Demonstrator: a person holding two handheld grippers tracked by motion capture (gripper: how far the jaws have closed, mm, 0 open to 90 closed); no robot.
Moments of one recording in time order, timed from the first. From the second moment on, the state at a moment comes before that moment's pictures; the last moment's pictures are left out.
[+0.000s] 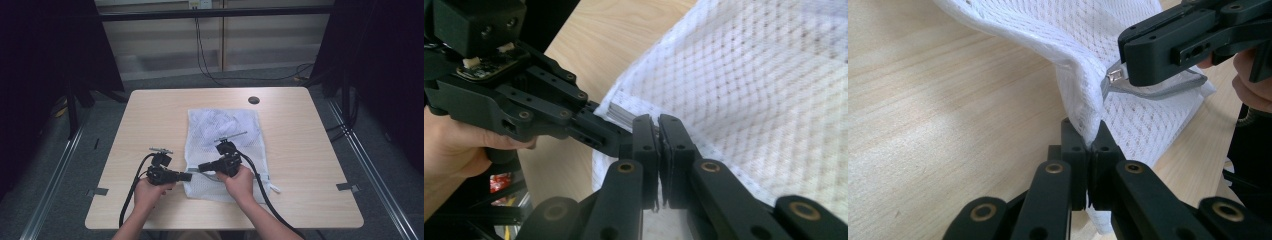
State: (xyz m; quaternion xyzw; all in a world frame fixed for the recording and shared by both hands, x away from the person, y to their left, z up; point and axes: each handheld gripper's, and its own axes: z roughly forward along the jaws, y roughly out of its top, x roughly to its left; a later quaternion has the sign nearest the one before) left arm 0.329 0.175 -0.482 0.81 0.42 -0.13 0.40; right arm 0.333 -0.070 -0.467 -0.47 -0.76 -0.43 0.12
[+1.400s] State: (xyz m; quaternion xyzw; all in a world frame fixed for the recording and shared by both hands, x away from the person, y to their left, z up) left arm 0.329 0.174 -0.482 0.81 0.42 -0.13 0.40; right arm 0.328 -0.101 -0.470 -0.47 -0.76 -0.43 0.11
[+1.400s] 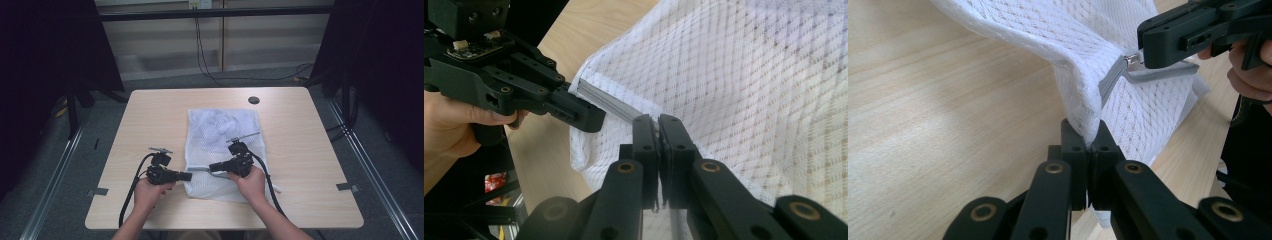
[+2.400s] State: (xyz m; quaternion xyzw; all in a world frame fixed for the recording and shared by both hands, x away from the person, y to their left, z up) left arm 0.328 0.175 -0.480 0.81 0.41 -0.14 0.40; right arm 0.323 -0.126 -0.472 -0.46 -0.75 -0.45 0.13
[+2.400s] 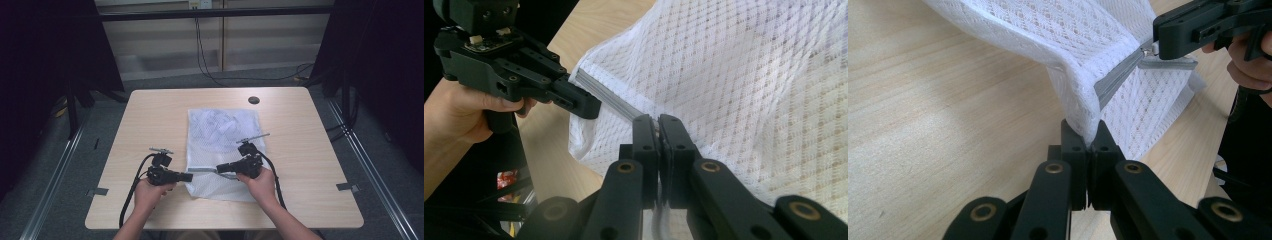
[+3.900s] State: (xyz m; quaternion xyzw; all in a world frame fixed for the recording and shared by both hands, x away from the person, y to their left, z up) left arm 0.329 0.177 -0.480 0.80 0.41 -0.14 0.41; right arm 0.325 -0.145 -0.469 -0.47 -0.75 -0.45 0.14
